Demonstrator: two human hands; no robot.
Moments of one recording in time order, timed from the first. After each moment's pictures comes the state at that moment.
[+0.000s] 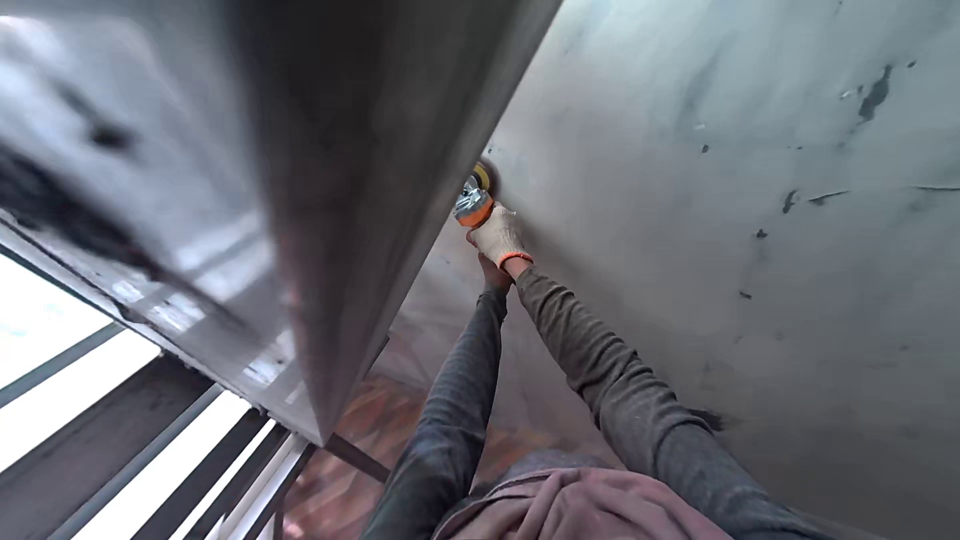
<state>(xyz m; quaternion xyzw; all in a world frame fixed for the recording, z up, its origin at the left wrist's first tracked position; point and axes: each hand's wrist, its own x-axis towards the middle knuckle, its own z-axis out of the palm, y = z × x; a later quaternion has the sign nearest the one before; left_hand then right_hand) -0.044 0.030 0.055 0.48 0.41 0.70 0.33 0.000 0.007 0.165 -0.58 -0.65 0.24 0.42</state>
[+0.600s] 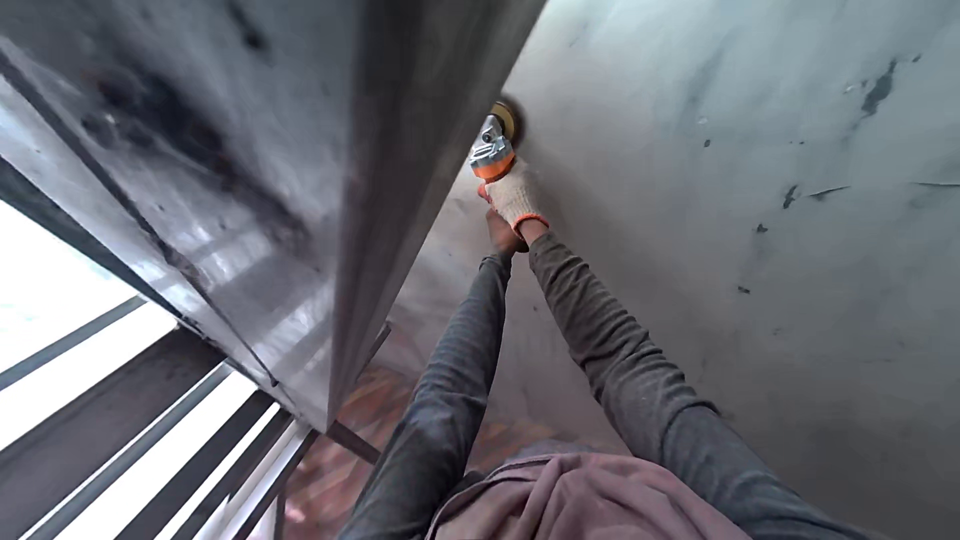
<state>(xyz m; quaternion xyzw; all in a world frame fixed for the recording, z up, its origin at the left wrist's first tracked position) -0.028 0.027 0.129 0.57 0.45 0.64 0.25 0.031 0.002 0.247 -0.59 -0.64 0.27 0.42</state>
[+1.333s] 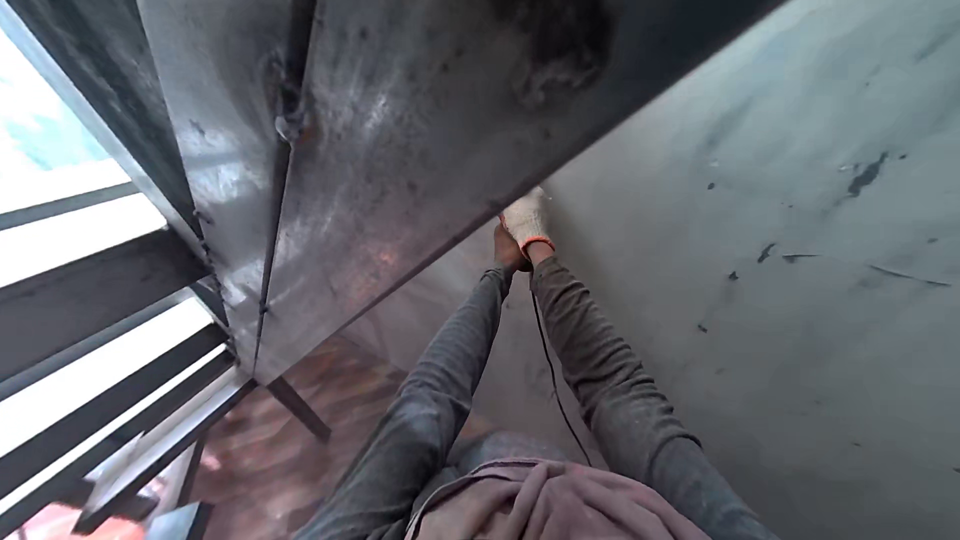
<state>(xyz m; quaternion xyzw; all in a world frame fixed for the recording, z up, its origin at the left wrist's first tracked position) -0.006 0.009 0.089 0.53 0.48 0.62 0.31 0.038 0.013 0.180 -0.58 -0.68 0.14 0.42</state>
